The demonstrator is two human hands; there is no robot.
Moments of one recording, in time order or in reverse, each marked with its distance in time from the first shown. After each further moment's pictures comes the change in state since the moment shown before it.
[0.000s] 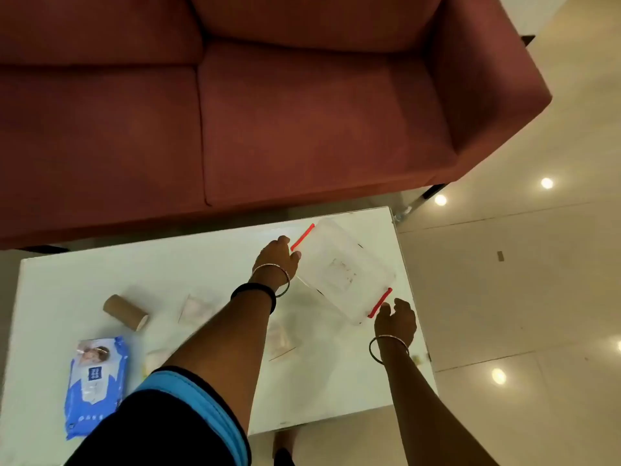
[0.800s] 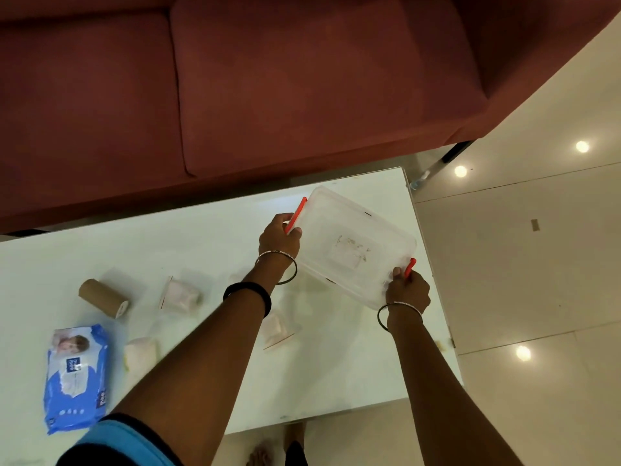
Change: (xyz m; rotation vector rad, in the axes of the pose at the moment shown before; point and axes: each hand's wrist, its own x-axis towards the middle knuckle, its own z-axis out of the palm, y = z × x) left_hand 0.037 -0.009 0.077 -0.468 0.182 -0.136; right_hand 0.073 0.030 0.047 0.154 0.038 0.101
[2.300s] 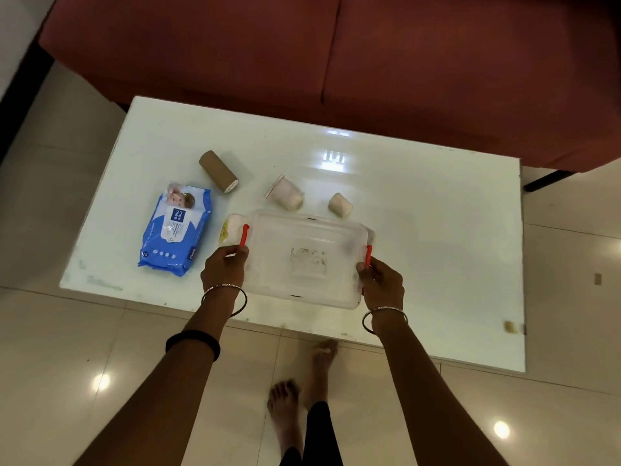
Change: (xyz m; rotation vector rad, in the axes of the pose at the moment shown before) left_hand -0.168 -0.330 -0.147 -0.375 0.447 -0.365; right_hand -0.221 0.110 0.085 -0.068 -0.493 -0.467
